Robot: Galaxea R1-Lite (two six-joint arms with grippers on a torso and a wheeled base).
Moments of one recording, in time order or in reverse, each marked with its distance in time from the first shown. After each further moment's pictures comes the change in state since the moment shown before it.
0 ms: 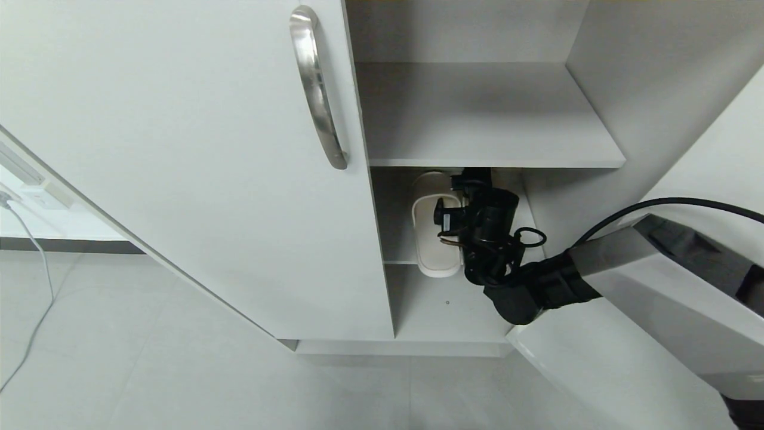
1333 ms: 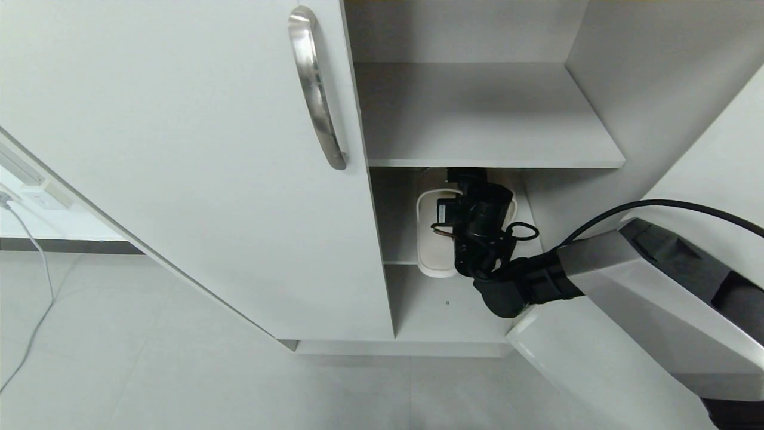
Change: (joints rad) left arm 0.000 0.000 0.000 0.000 0.000 0.000; right arm 0.001 0.066 -0.144 -0.008 -0.040 -0.035
